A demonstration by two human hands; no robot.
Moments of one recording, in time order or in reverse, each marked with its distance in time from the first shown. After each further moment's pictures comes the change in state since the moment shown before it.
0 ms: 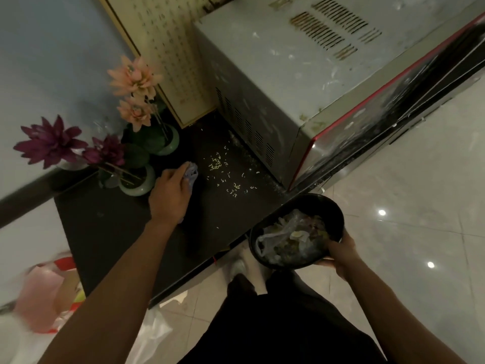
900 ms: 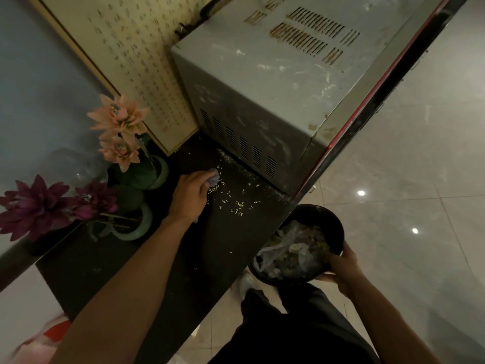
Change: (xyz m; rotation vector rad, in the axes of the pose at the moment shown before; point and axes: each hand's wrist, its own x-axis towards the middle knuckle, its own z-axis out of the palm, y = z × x) left_hand 0.092 0.002 0.046 -0.126 -0.236 0.364; right_hand -0.026 0.039 0.049 0.116 0.162 0.034
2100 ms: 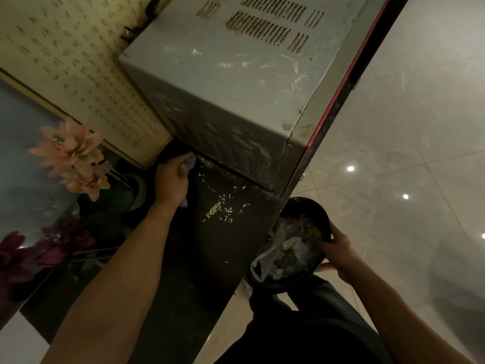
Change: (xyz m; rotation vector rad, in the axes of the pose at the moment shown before) left_hand 0.076 0.007 -0.009 -0.224 0.023 -0.126; right_hand 0.007 -0.011 0.003 -0.202 -0.027 -0.038
